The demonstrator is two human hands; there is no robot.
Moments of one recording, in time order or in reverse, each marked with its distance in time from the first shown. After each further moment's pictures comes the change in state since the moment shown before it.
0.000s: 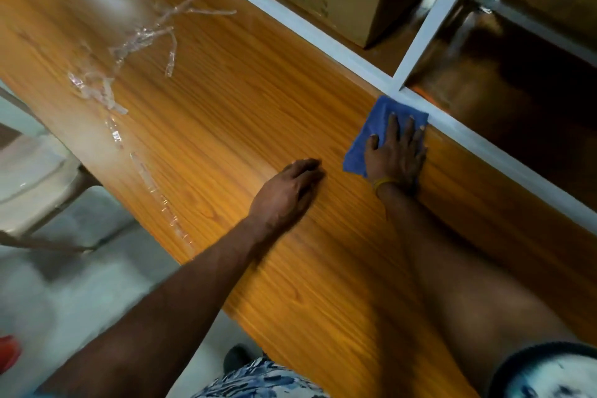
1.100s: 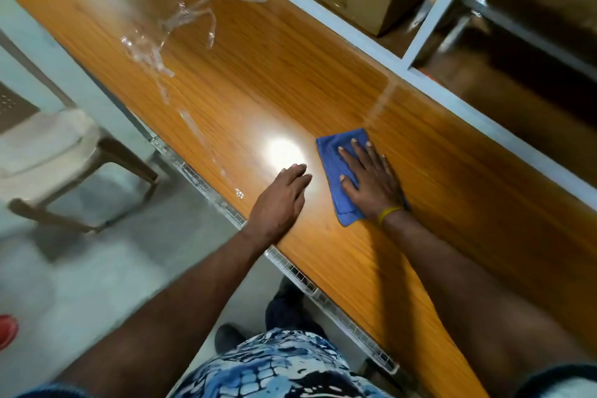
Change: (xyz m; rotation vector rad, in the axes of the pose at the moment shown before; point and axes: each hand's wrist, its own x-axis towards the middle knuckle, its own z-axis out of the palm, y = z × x) left_hand -0.142 0.020 -0.001 0.057 0.156 -0.110; right_hand -0.172 0.012 -0.022 -0.103 -0.220 -0.630
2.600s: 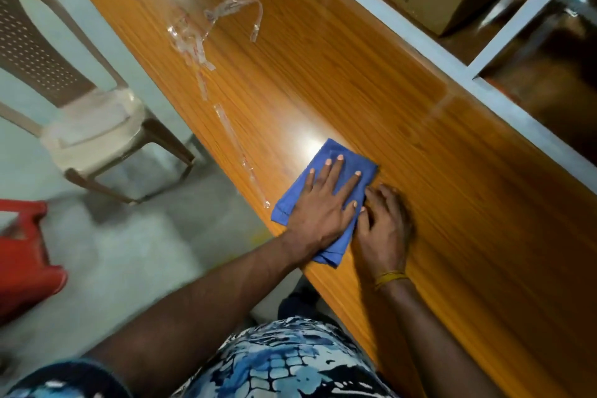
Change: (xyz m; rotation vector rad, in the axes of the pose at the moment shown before) left_hand 0.027 0.011 0.019 0.296 -0.162 -0.117; right_hand -0.024 -0.064 0.024 0.381 0.297 0.216
